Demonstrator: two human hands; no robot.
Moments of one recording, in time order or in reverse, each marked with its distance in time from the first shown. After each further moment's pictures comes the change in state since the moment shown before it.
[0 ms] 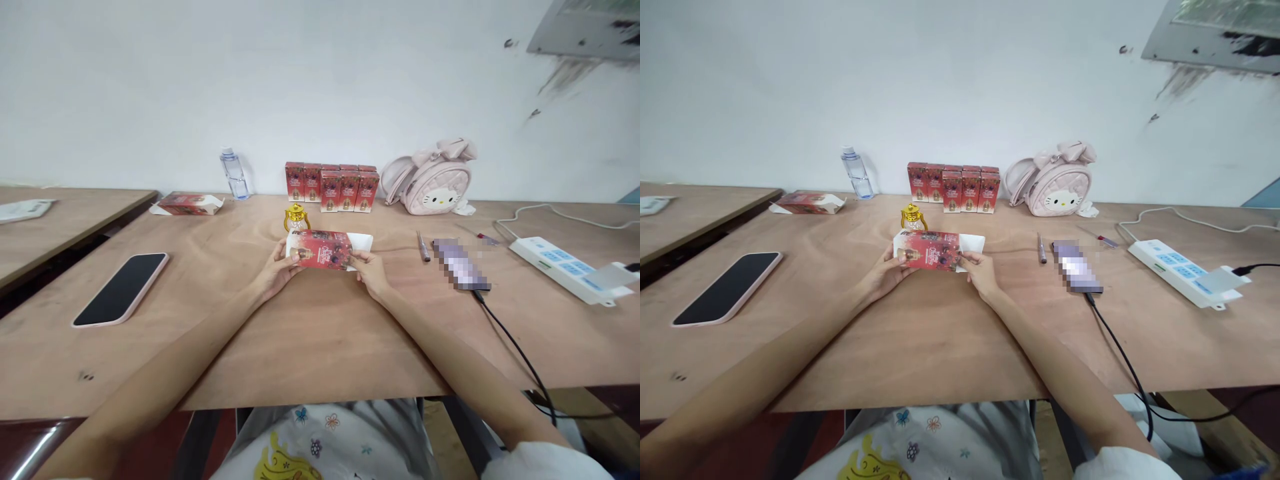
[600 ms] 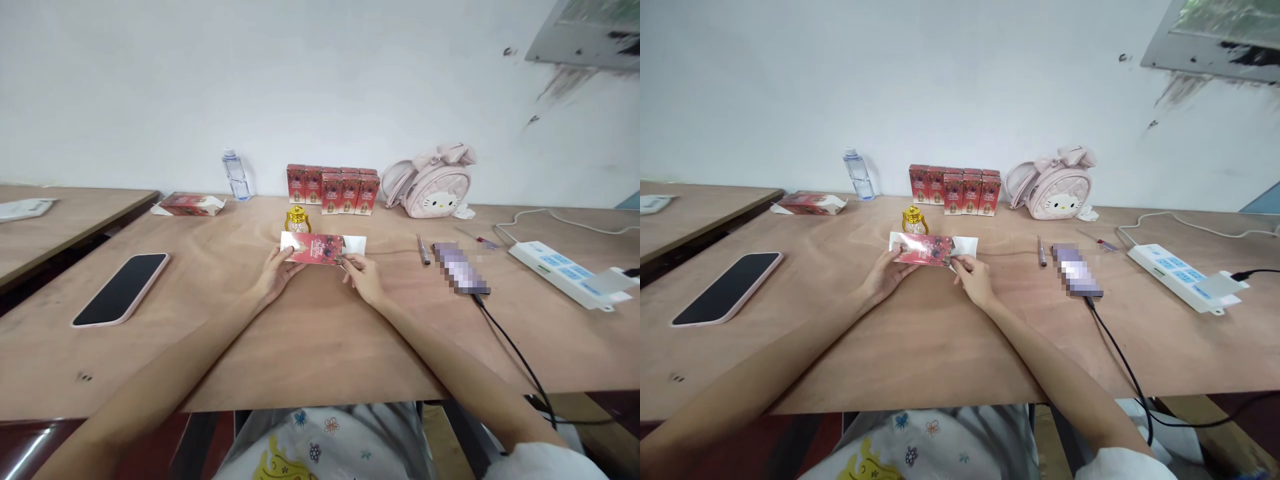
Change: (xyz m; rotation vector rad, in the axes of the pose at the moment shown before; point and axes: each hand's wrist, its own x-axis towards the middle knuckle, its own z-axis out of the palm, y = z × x) left_hand 0.001 -0.002 0.003 -0.075 0.160 0.026; right_hand -0.012 -0.003 0.006 -0.307 -0.078 -0.168
